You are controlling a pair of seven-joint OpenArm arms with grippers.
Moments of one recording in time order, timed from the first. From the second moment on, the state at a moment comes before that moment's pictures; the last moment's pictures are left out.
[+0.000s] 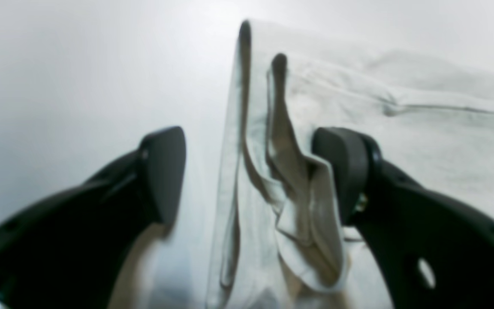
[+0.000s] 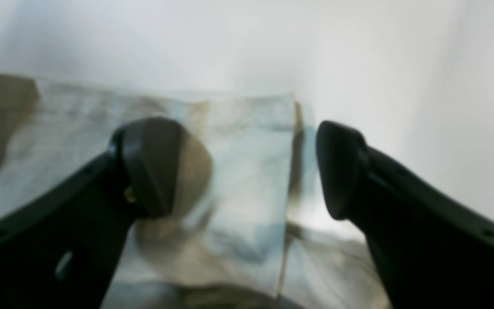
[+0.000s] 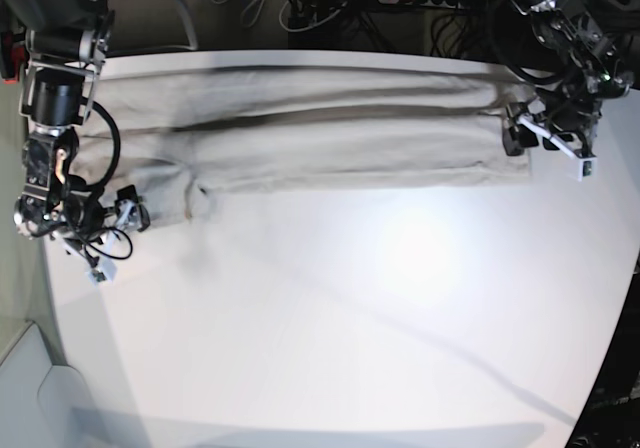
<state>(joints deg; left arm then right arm) 4.9 -2.8 -46.0 84.1 -15.6 -40.0 53.0 19.0 18.9 14.0 58.9 4.0 39.9 -48.1</state>
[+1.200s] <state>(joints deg) 4.6 -2.7 -46.1 84.0 -15.8 -40.0 53.3 -1.2 15.2 19.6 99.8 3.3 40.0 -59.1</state>
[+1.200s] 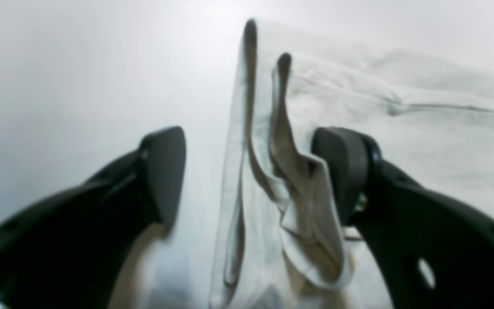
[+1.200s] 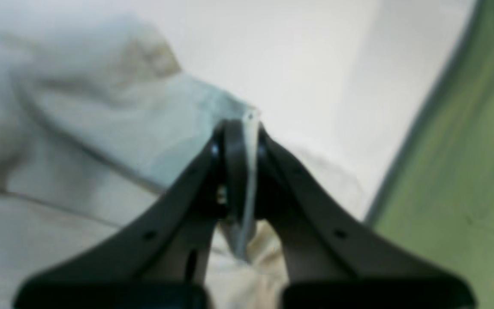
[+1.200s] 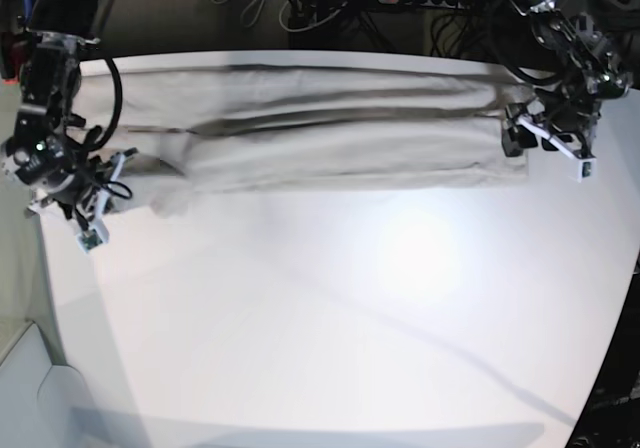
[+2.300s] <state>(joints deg) 4.7 -2.8 -45.9 84.0 -16.5 -40.5 53.2 -12.2 10.3 27.0 106.3 3.5 39.9 -60.0</state>
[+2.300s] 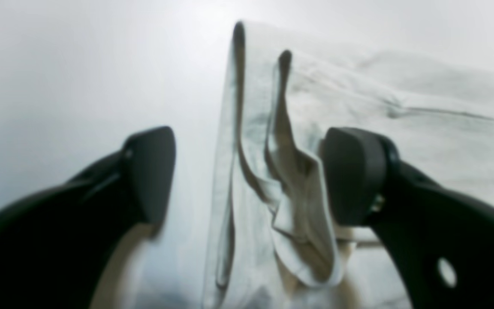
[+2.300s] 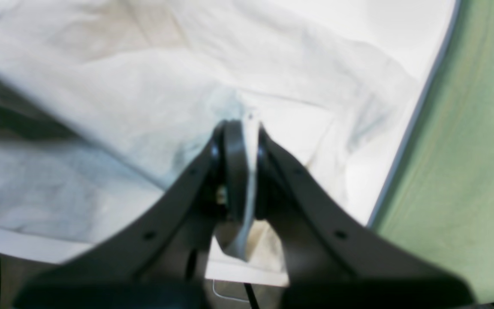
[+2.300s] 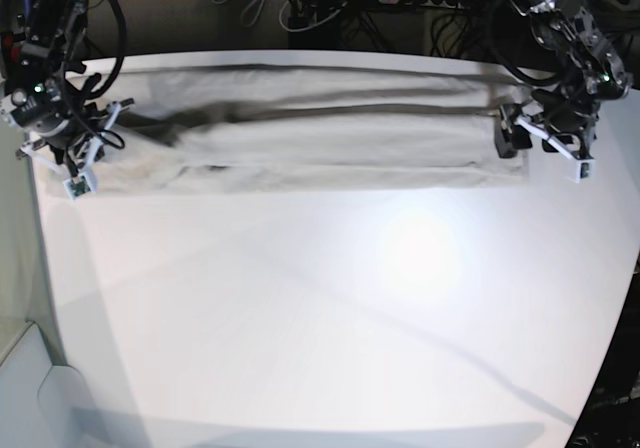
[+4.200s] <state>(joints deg) 7.1 0.2 -45.8 88.8 -18.7 -40.4 60.9 -13.3 10.2 26.9 106.3 3.5 39.9 -60.1</state>
